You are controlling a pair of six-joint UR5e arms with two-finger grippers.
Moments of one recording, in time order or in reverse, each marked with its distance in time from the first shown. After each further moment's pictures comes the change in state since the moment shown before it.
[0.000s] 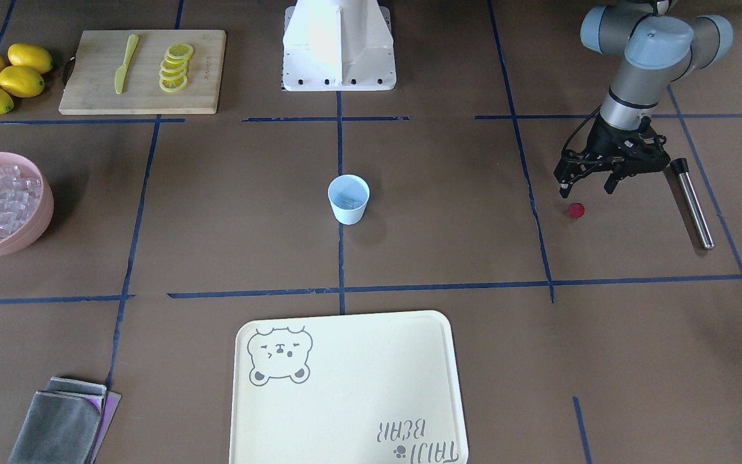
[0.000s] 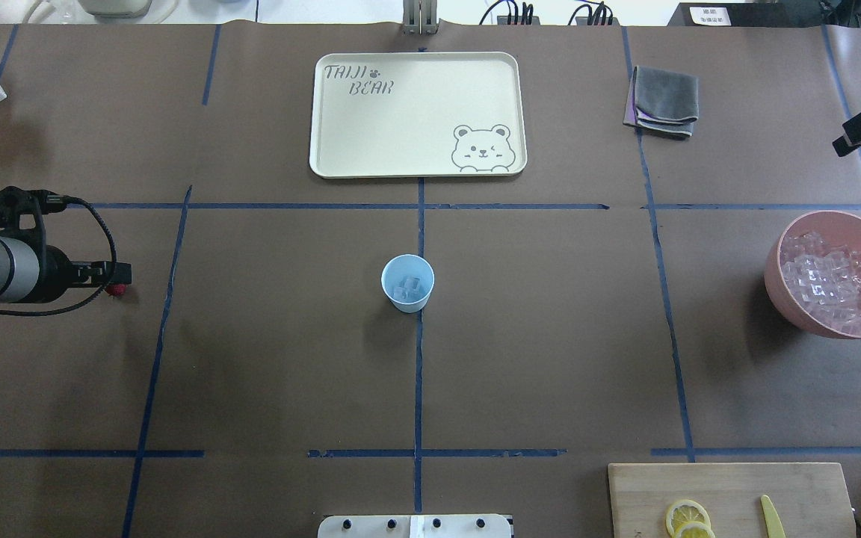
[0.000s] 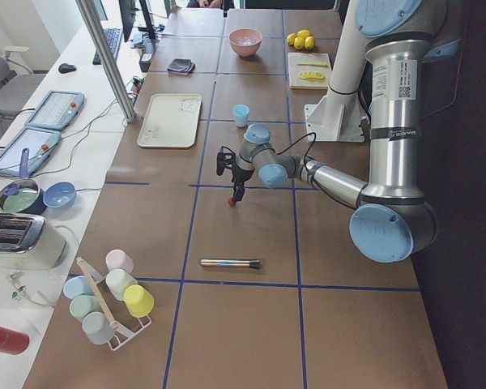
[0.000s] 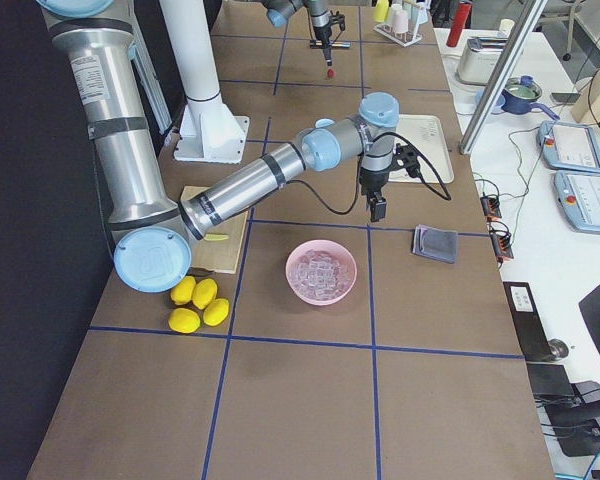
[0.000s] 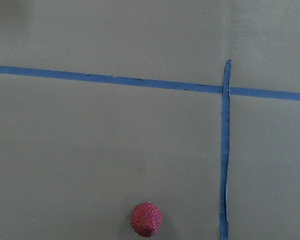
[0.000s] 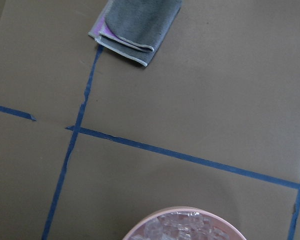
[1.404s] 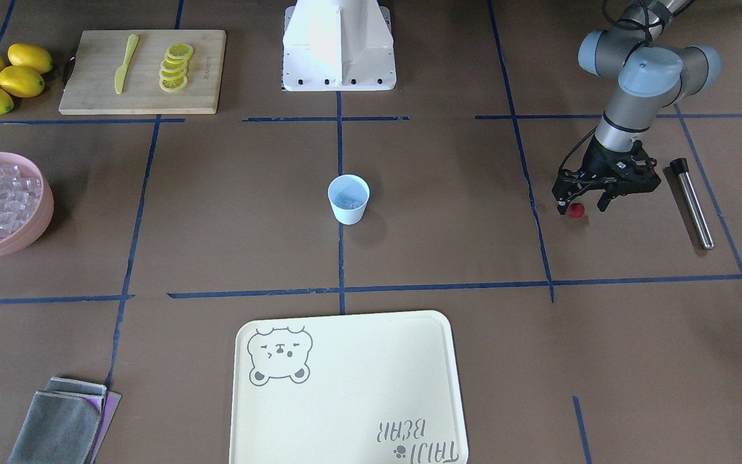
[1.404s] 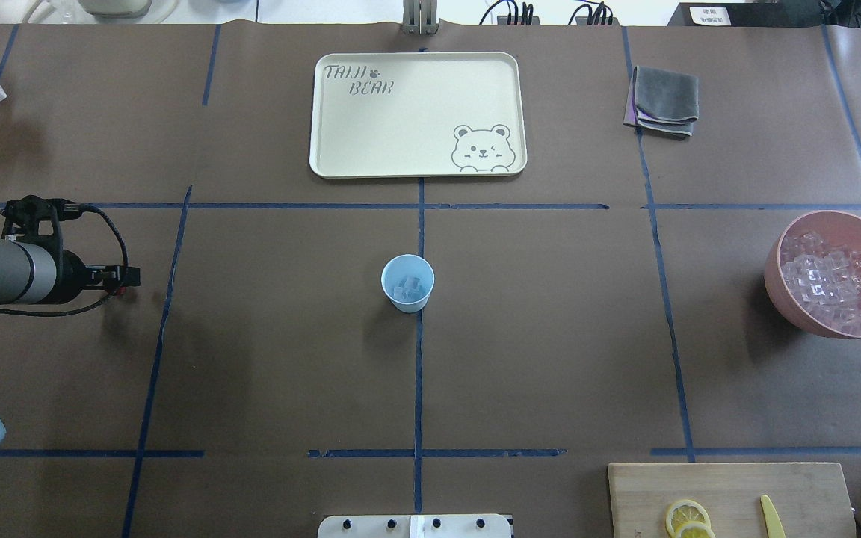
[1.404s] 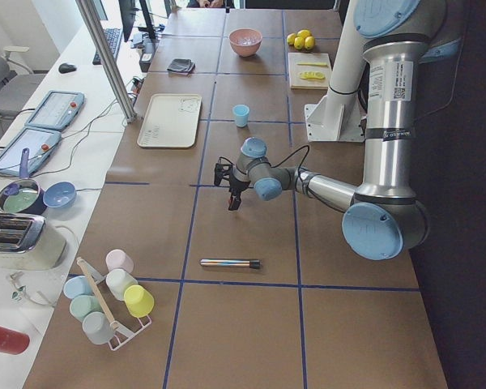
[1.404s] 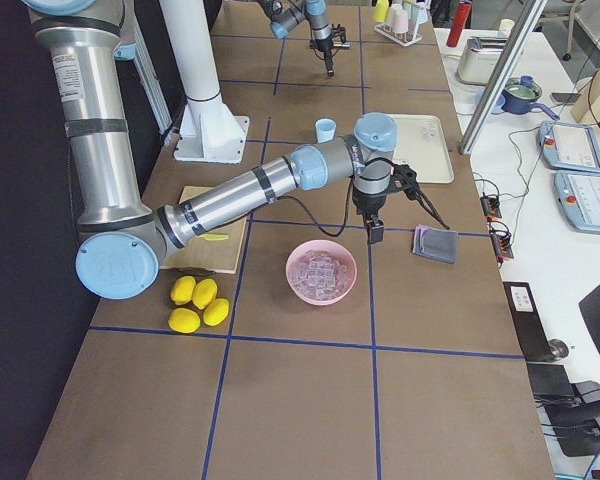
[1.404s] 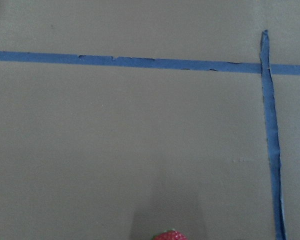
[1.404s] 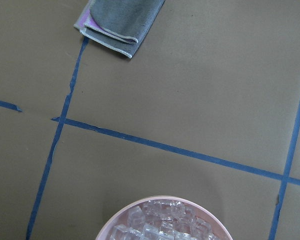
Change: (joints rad) left arm 0.012 -0.039 0.116 -0.078 0.007 0.007; right arm 0.028 -0.027 0.000 0.000 0.009 -0.038
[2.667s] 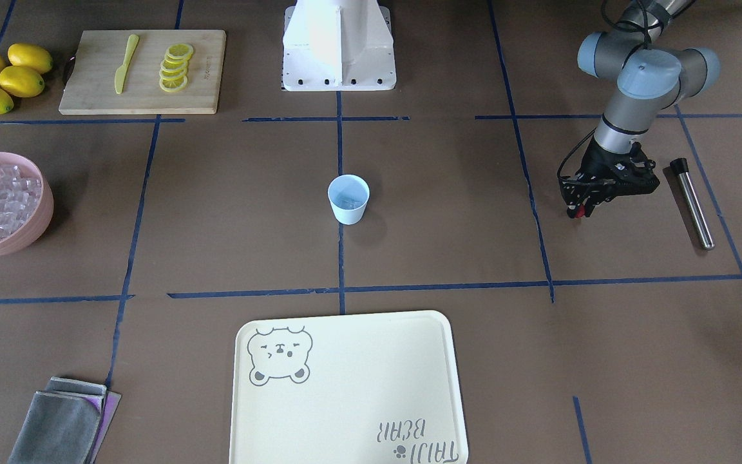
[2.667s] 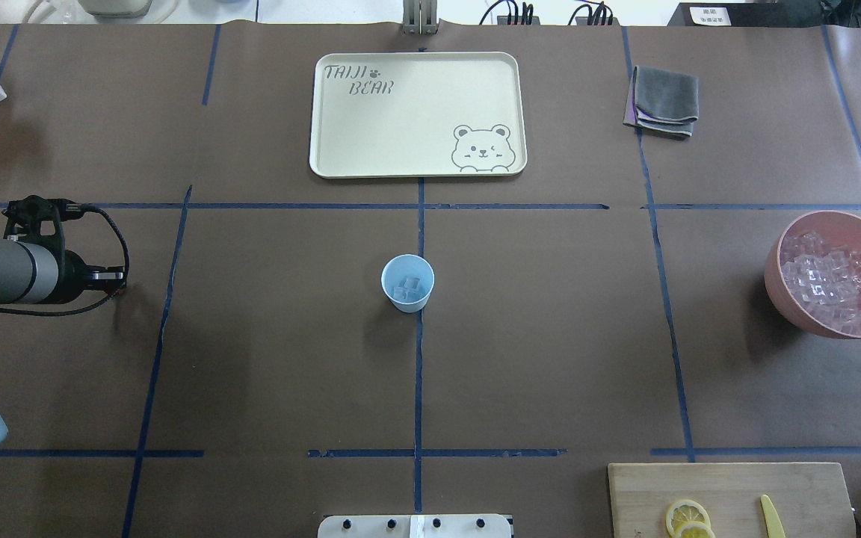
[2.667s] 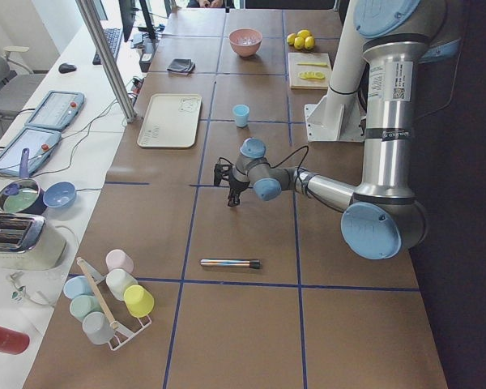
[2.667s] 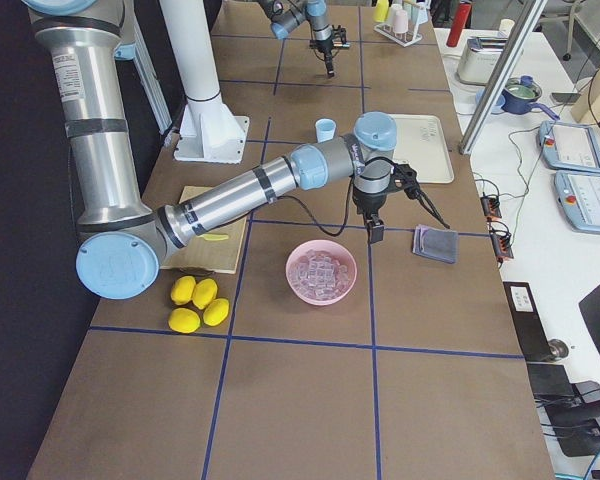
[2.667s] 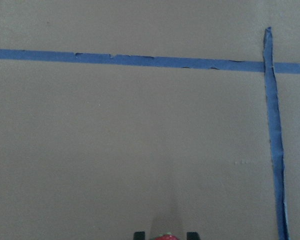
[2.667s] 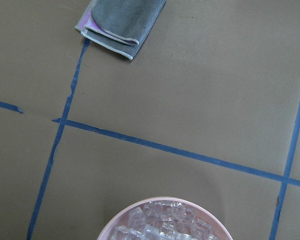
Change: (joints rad) left arm -0.001 0.000 0.001 -0.001 -0.002 -0.001; right arm 0.000 0.001 0.003 0.002 -0.001 0.004
